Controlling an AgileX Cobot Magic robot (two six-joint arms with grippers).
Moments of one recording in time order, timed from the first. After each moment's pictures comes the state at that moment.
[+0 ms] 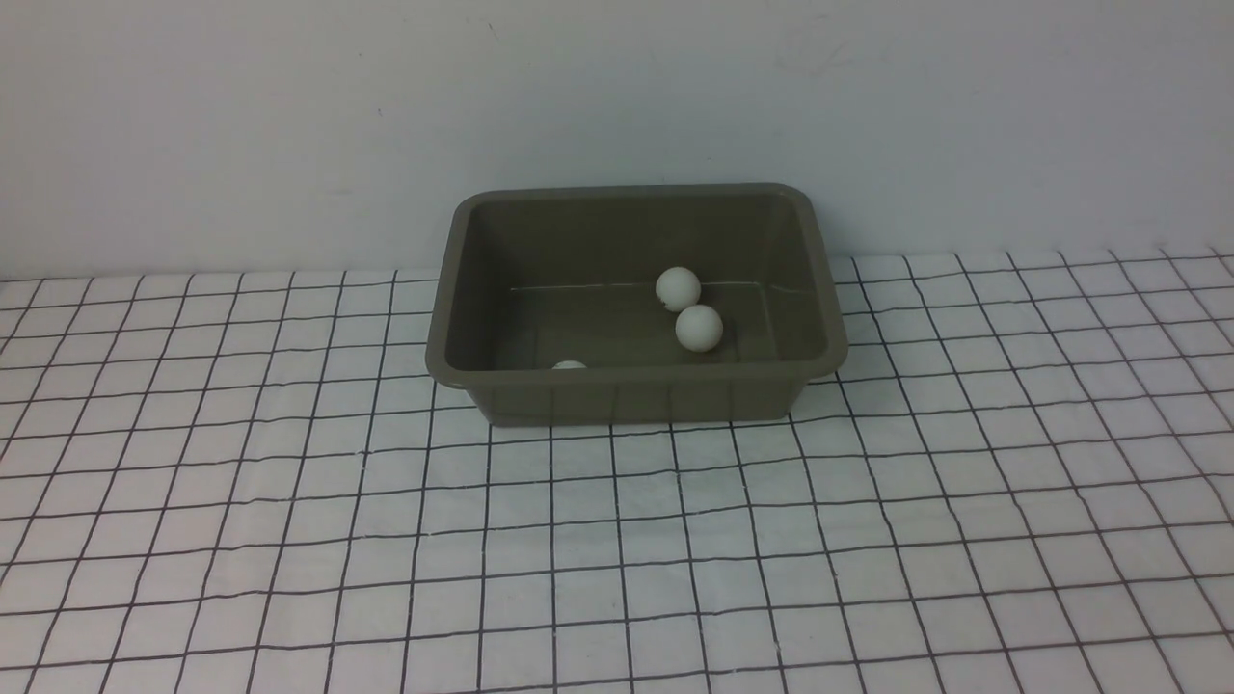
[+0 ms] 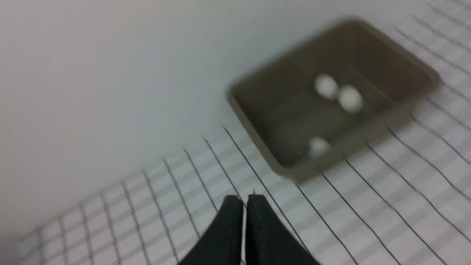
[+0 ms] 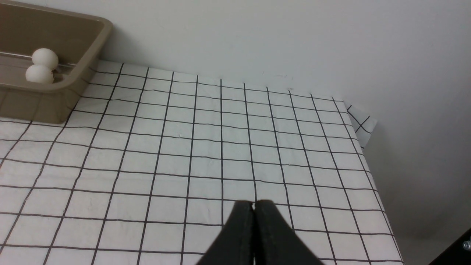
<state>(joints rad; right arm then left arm) 0.28 0.08 -0.61 -0.39 1.10 0.14 -0.16 0.66 -1.10 -0.08 0.87 0.31</state>
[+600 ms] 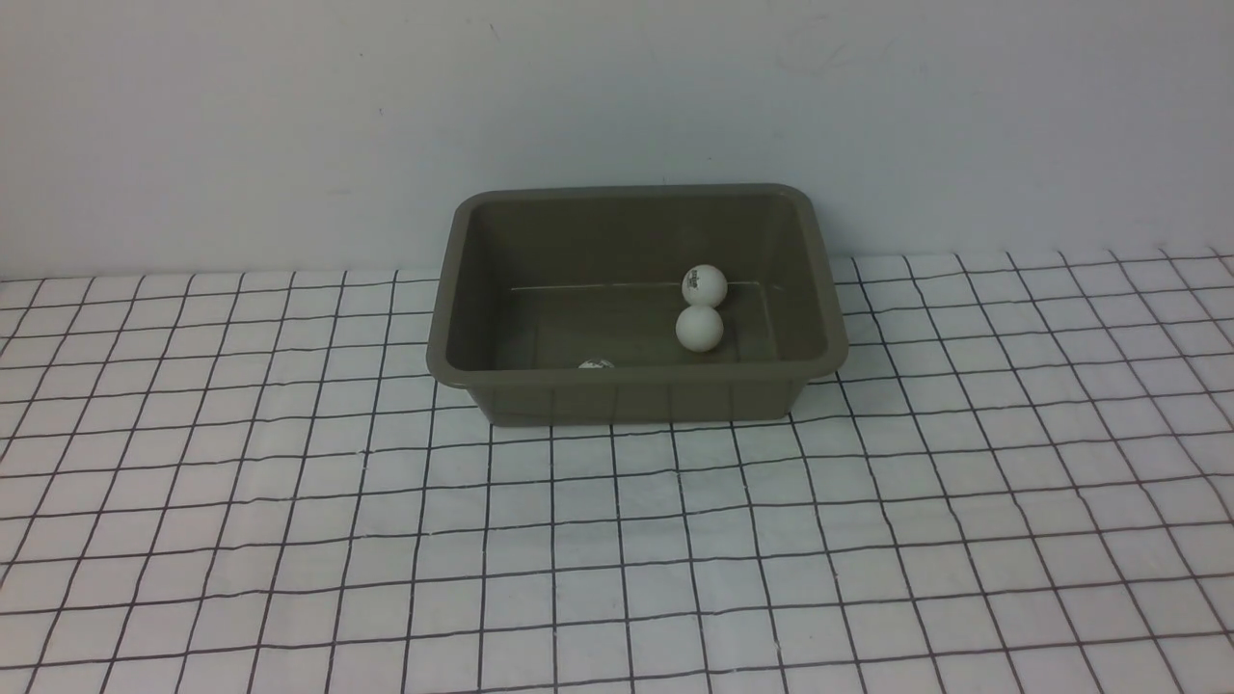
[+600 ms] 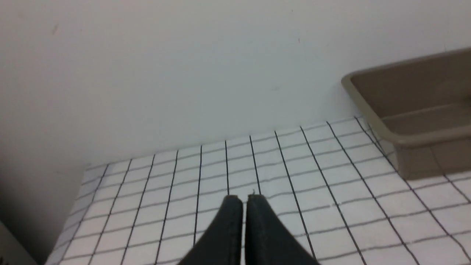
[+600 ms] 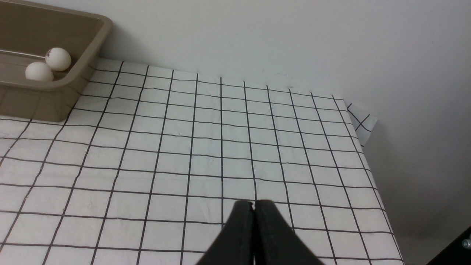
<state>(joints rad) 0.28 0.08 -0.61 -0.39 1.10 0.14 0.06 0.08 -0.18 -0.05 0.30 0.21</state>
